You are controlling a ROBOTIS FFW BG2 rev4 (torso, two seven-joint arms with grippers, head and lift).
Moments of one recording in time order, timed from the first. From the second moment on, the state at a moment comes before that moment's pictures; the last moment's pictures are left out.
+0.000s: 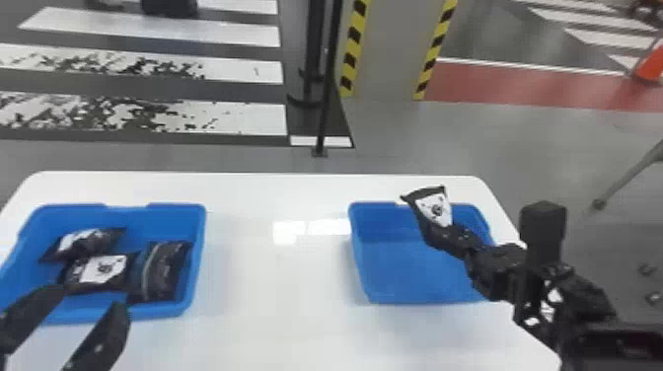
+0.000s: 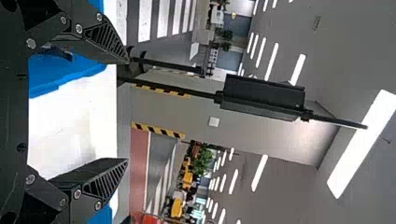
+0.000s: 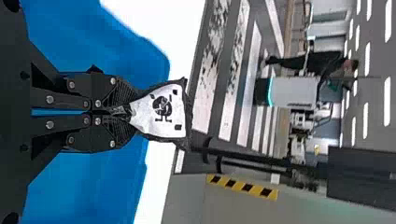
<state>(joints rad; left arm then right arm) 0.84 0.10 0.19 -2.24 0.40 -0.11 -0.52 0.26 -0.12 -0.26 -2.06 0.07 0.58 0.56</state>
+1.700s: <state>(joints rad) 0.48 0.16 -0.02 -2.08 0.59 0.18 -0.61 0.36 -0.14 0.12 -2.18 0.03 0.36 0.86</state>
